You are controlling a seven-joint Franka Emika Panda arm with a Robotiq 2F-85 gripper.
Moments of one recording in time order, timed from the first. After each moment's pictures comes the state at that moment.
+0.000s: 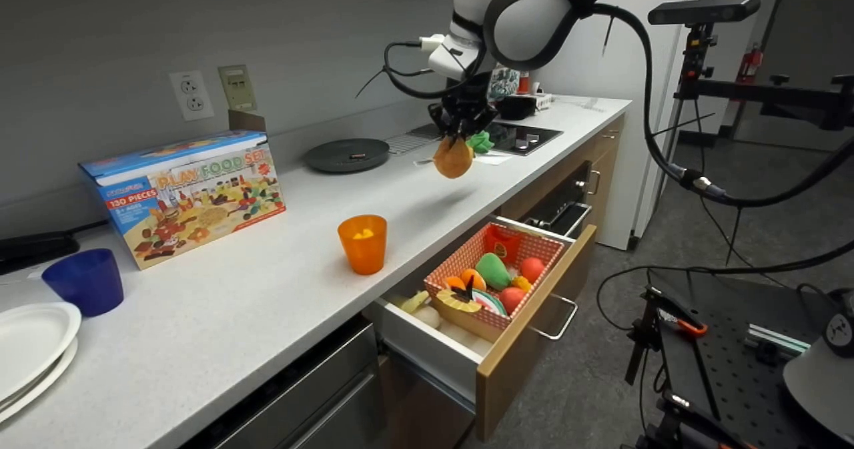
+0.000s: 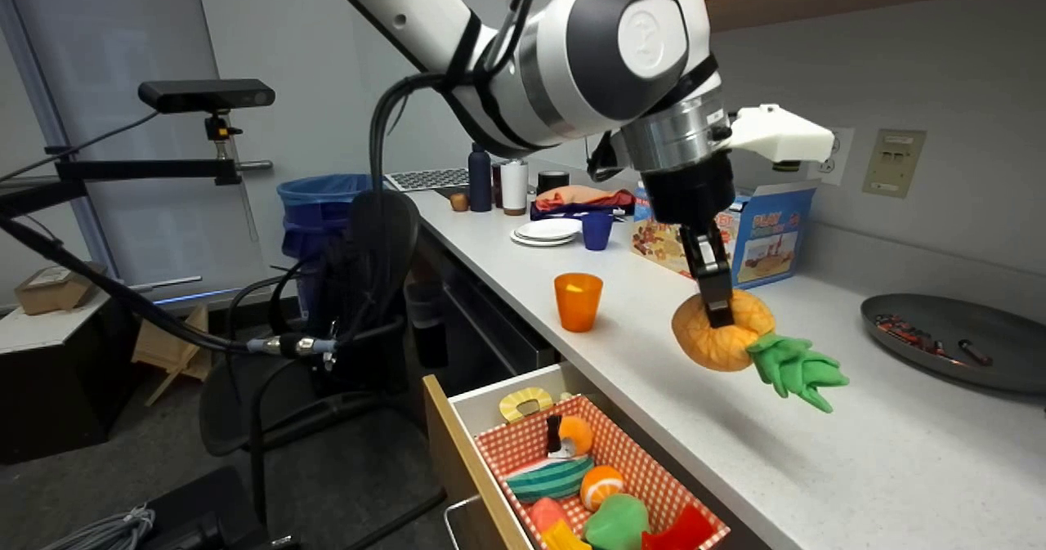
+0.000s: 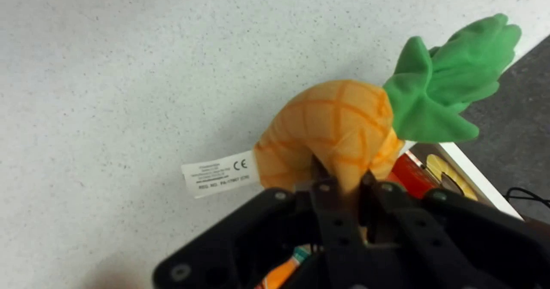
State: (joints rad) arm -0.15 0.10 -0.12 -2.14 -0.31 2.55 -2.19
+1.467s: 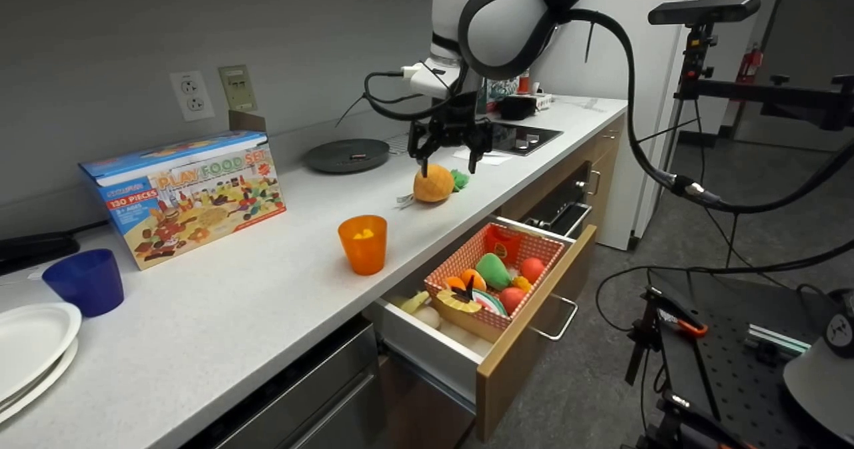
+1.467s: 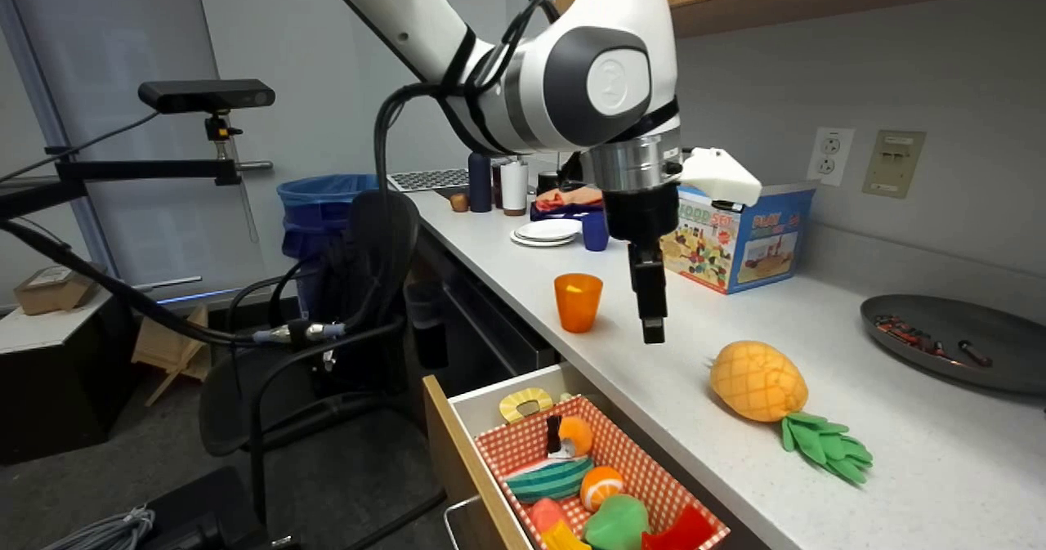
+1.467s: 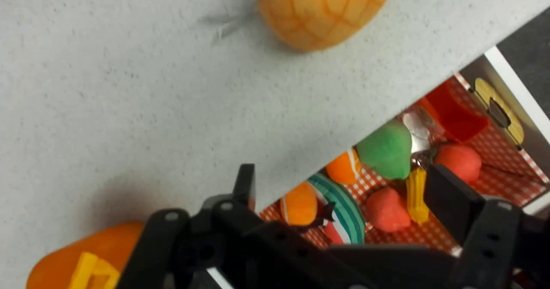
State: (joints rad) arm -0.16 0.13 -0.02 -2.12 -0.16 2.44 -2.26
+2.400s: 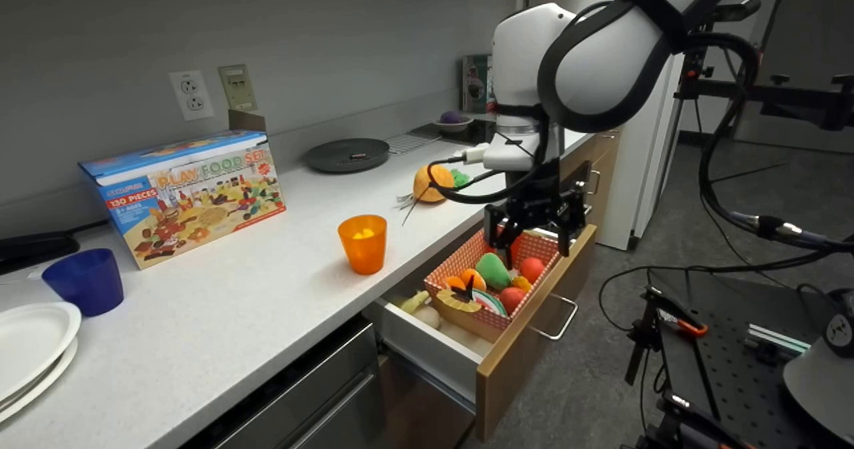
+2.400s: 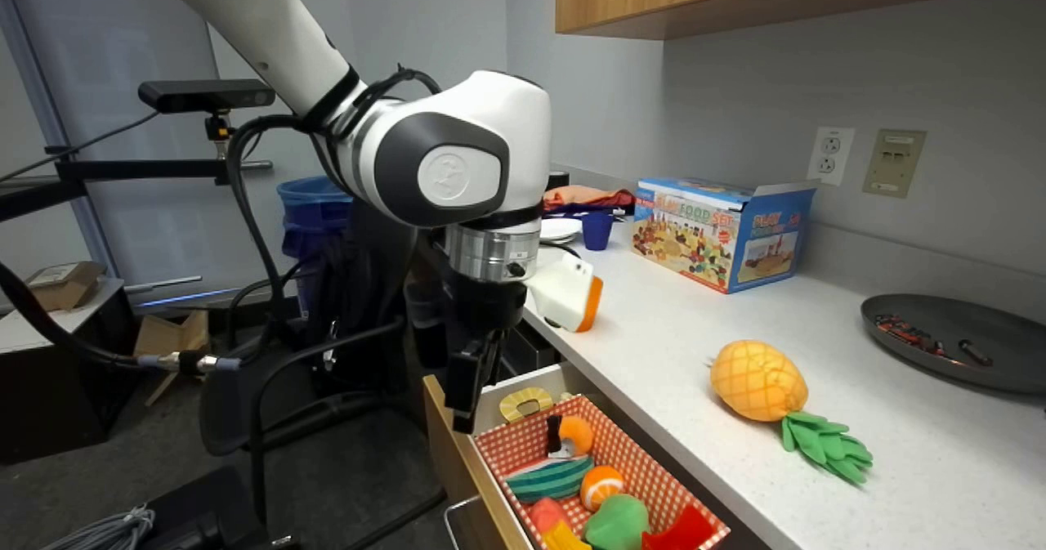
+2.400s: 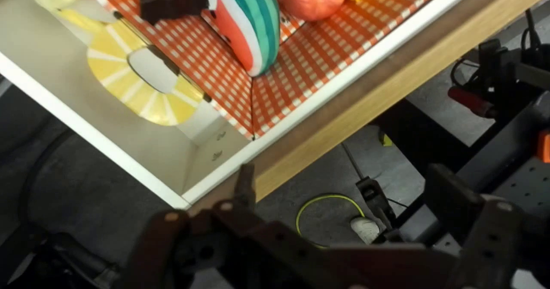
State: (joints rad) arm -0.05 -0.07 0.00 -2.56 0.06 2.36 -2.27
